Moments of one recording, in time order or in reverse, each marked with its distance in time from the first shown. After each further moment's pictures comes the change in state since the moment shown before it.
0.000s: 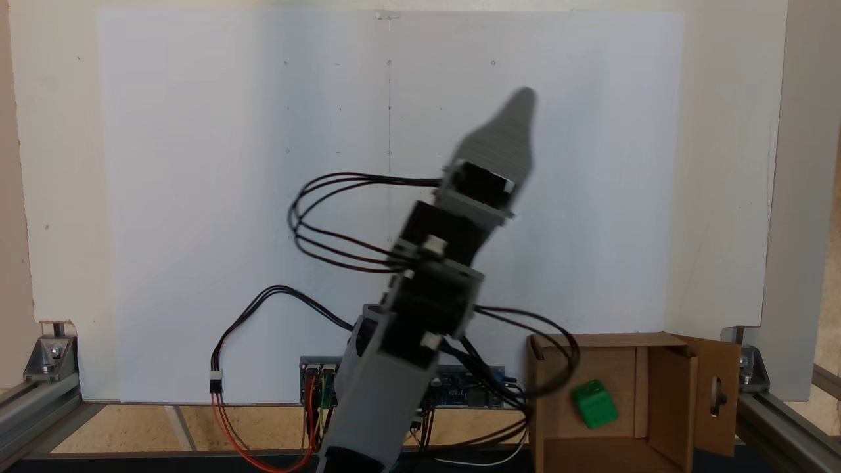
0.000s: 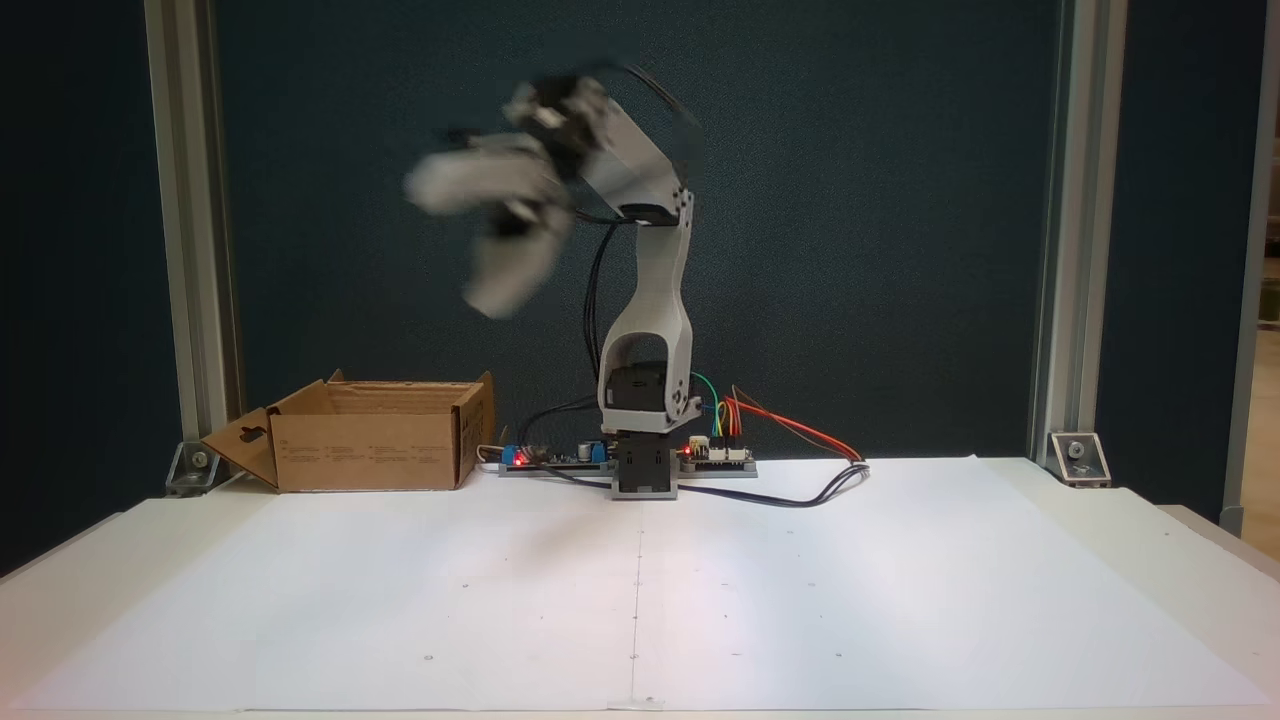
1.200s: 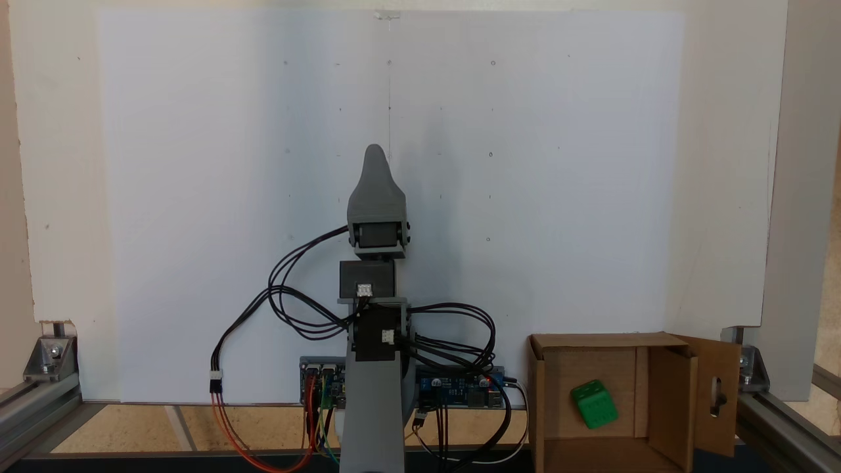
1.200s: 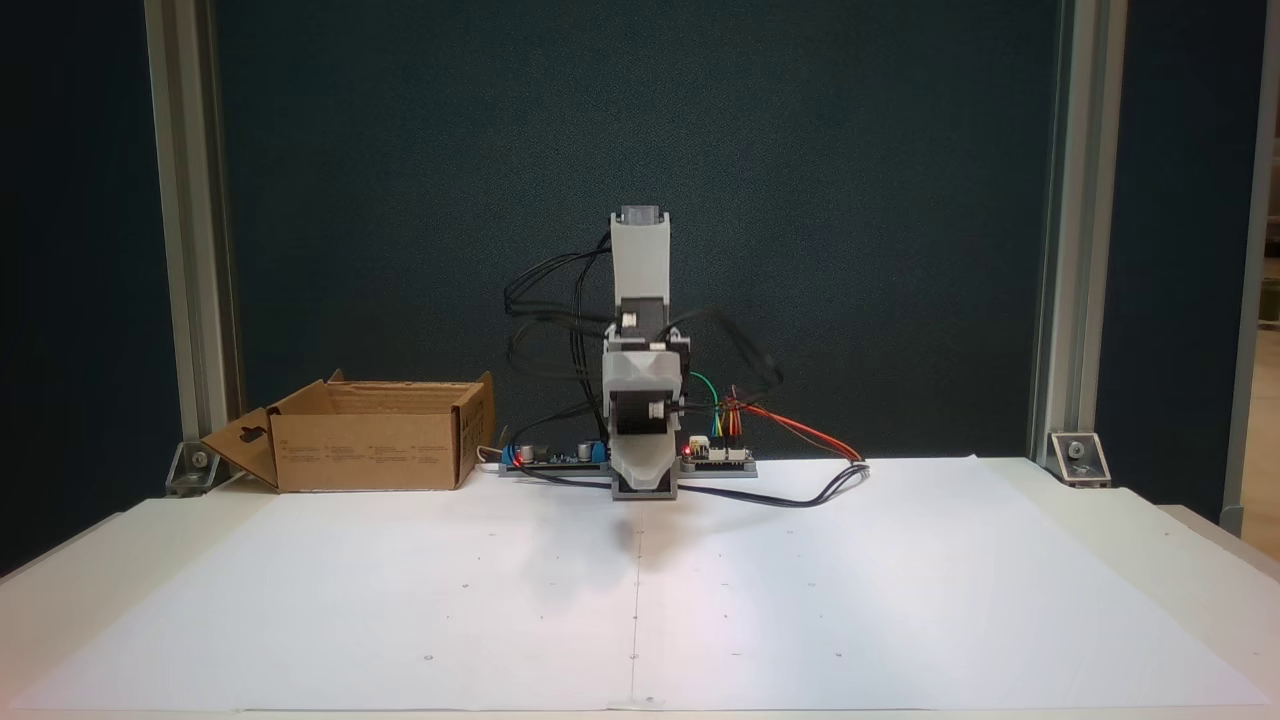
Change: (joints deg) arm -19.9 21.4 80.4 -87.5 -0.1
